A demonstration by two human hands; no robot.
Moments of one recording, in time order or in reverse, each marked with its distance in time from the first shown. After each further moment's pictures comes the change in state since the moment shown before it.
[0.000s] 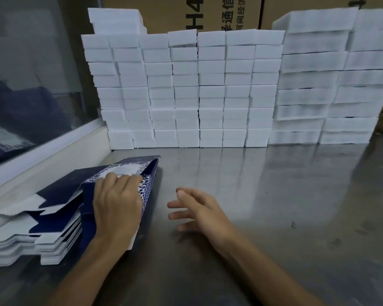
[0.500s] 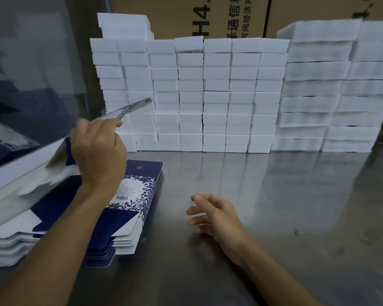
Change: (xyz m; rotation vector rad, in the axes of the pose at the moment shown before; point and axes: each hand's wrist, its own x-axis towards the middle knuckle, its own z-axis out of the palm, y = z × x) left_hand 0.092 -0.021 -0.018 -0.056 0.309 -0.116; right_hand 0.002 0.006 -0.015 0.092 0.130 0.008
